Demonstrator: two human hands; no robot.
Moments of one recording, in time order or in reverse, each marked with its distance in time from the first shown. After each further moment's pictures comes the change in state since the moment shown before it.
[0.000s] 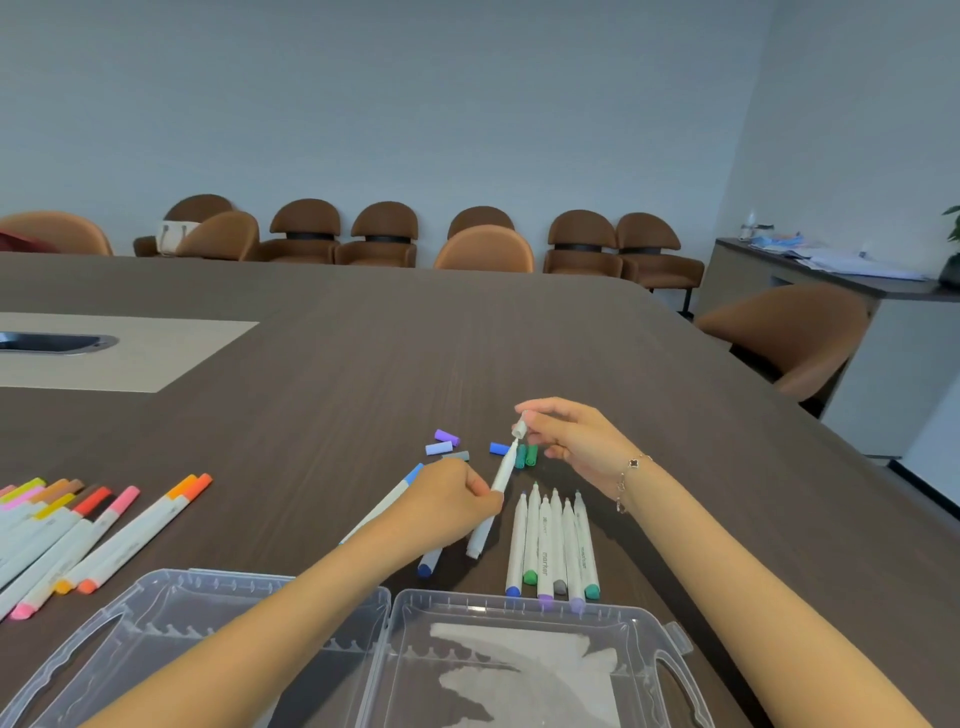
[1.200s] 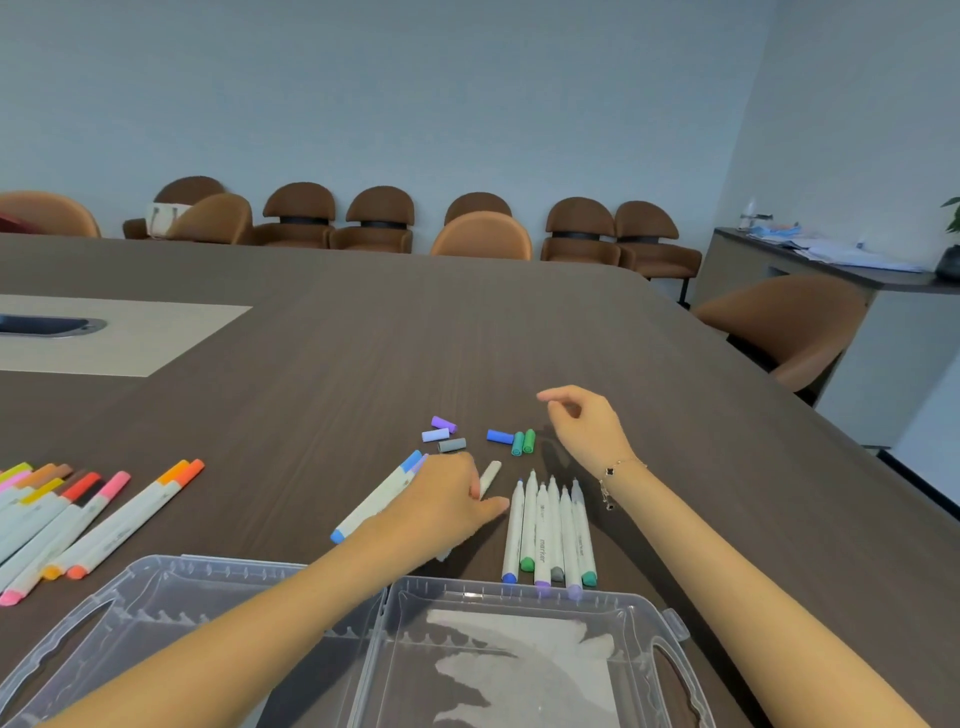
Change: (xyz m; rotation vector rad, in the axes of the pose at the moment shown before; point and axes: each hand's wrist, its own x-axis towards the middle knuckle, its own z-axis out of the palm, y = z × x) left_hand -0.002 -0.006 0.009 0.244 0.049 0.057; right_hand 0.011 0.023 -0.001 -0.376 0.344 -0.108
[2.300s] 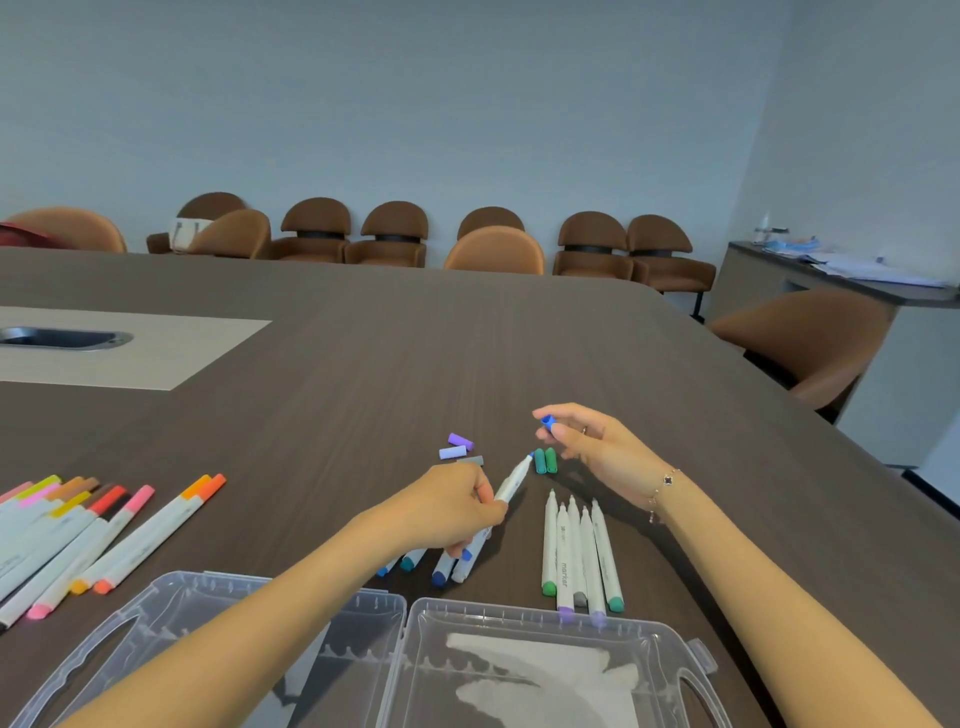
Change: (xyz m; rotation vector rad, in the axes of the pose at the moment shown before) left_hand 0.000 -0.007 -0.031 -0.142 -0.211 0.039; right_hand -0.001 -0.004 -0.016 0.248 -0.436 -0.096
